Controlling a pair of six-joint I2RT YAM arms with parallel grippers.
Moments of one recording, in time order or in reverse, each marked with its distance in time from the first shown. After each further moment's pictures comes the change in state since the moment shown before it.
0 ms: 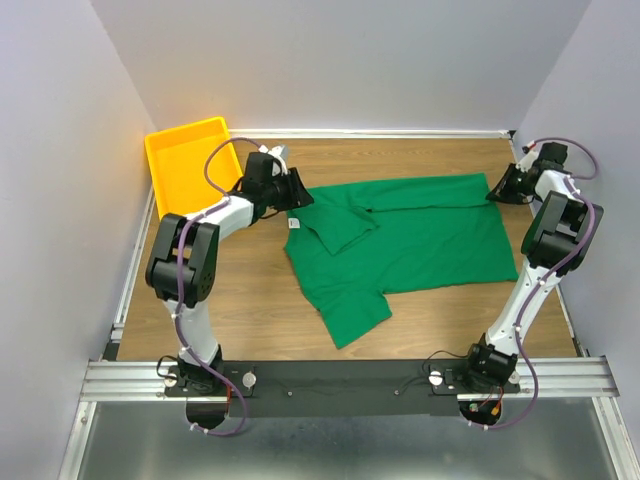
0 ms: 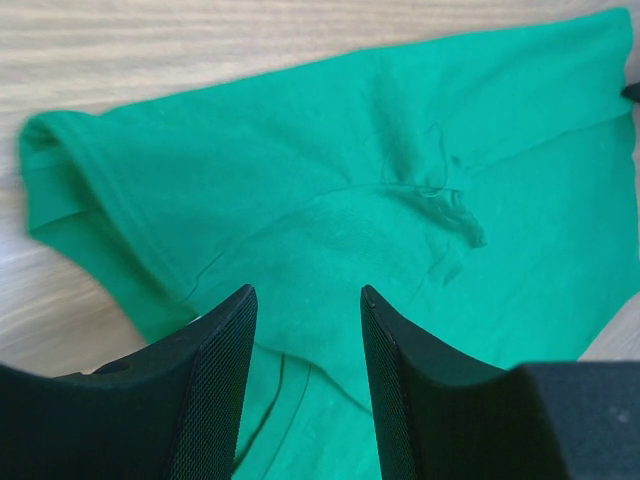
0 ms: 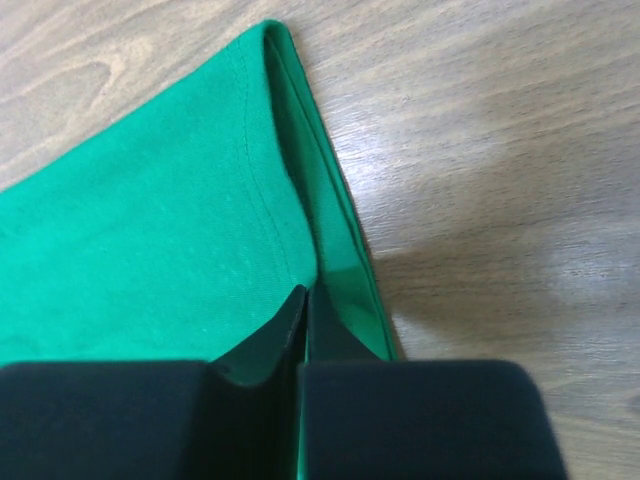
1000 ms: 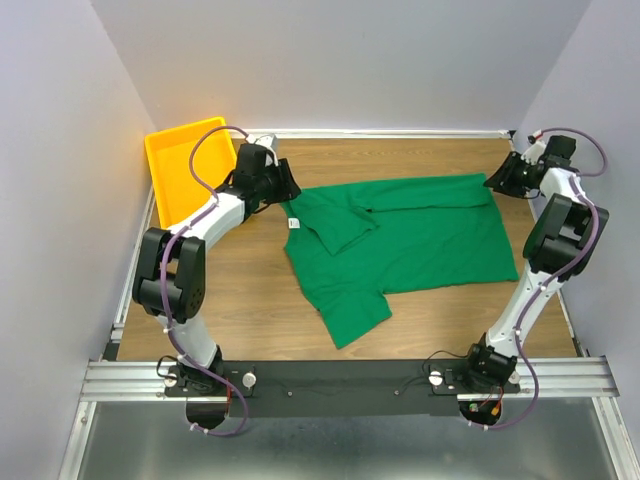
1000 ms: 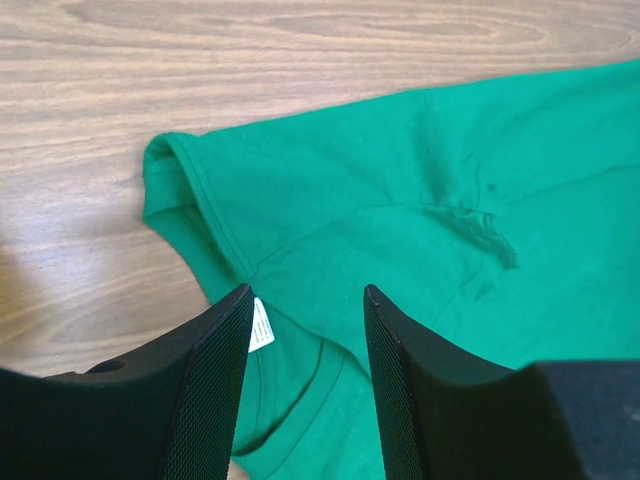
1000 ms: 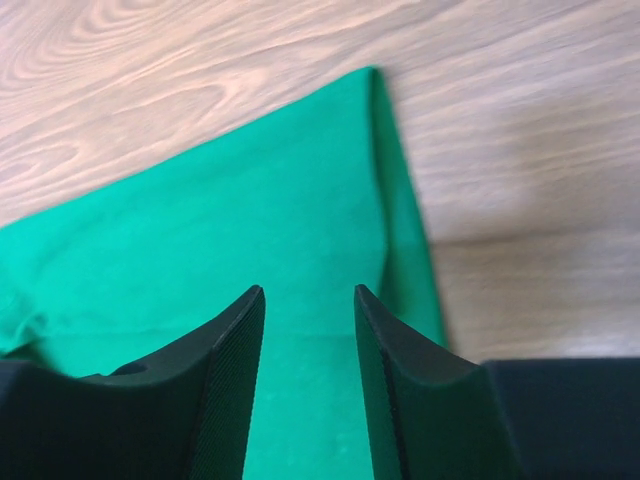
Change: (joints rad) left arm 0.001 -0.095 0.034 -0.139 -0.168 0.064; right arm 0.002 -0.111 -0.050 0.045 -0.084 0.010
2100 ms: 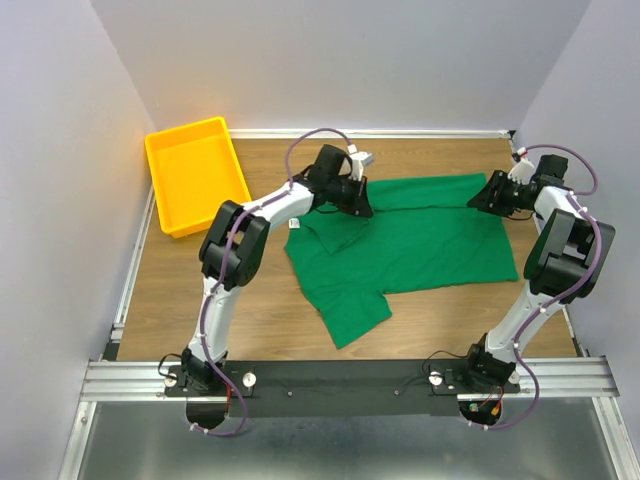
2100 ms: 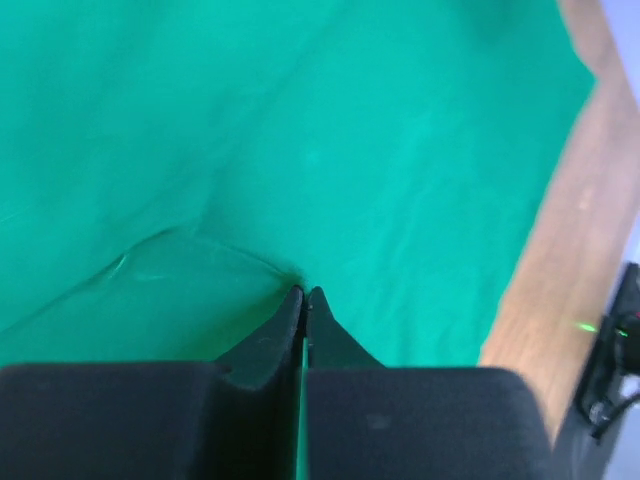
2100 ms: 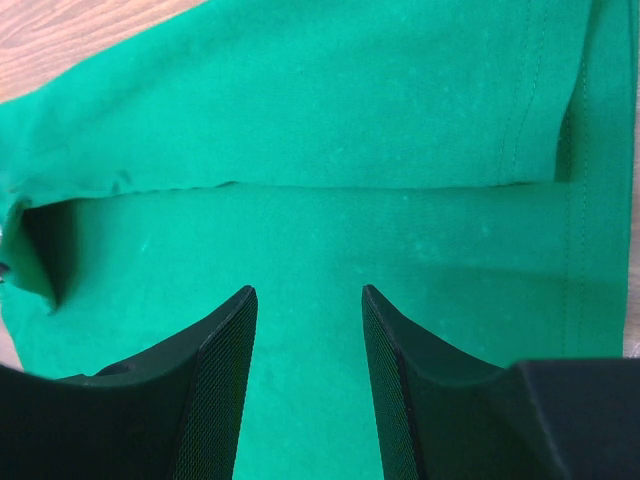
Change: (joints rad) left arm -0.267 0.421 0.435 -0.090 0.383 0.163; right arm 0.014 -0.235 -0.345 0.024 -0.146 -0.101
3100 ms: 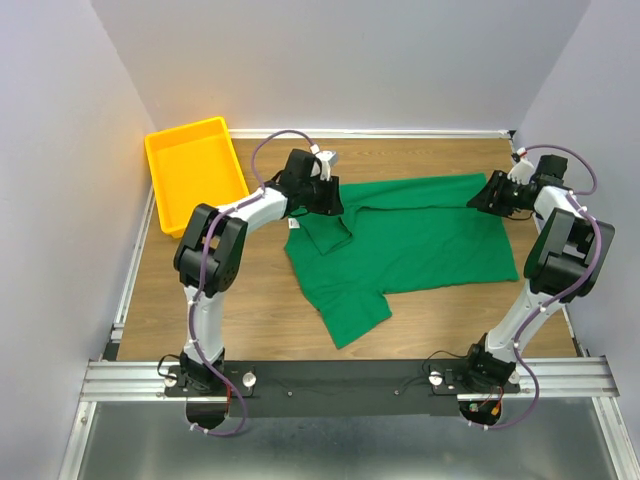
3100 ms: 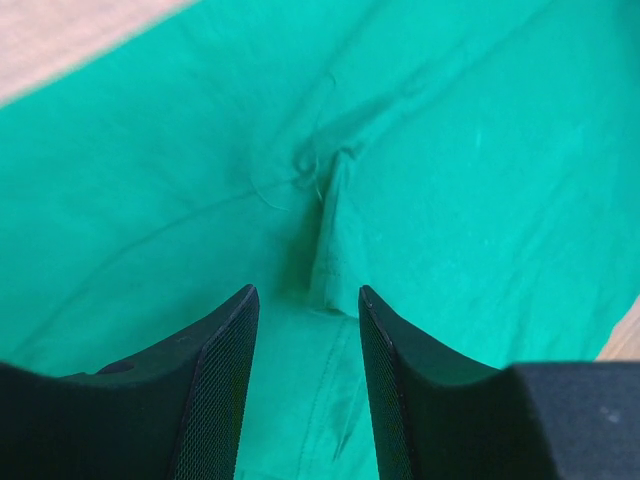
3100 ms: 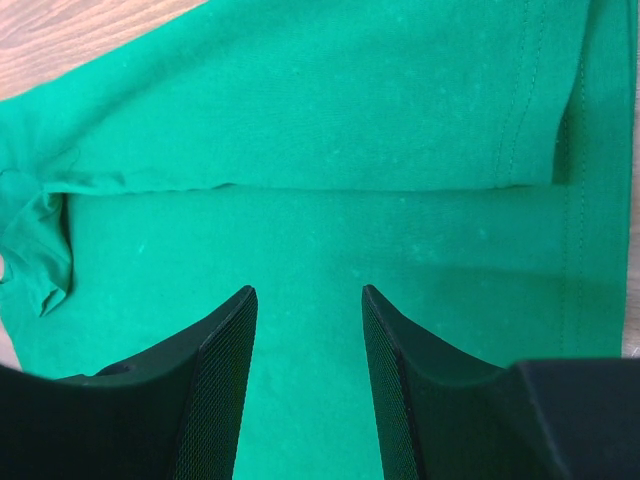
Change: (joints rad) left arm 0.093 -0.147 -0.226 0.072 -0.204 0.014; right arm 0.000 0.011 0.006 0.000 0.000 0.000
